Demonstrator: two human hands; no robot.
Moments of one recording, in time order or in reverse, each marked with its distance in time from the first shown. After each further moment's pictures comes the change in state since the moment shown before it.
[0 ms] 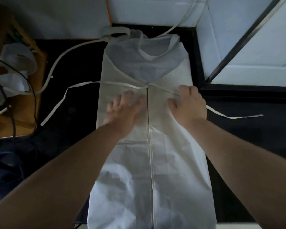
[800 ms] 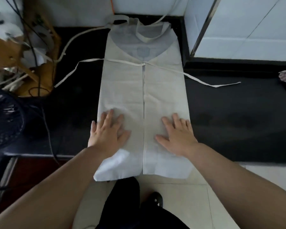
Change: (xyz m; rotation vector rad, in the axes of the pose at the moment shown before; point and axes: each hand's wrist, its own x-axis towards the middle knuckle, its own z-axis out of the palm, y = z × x) left_hand -0.184 0.021 0.041 -0.100 -0.159 -0.221; right_hand -0.195 0.033 0.011 -0.152 -0.545 -0.170
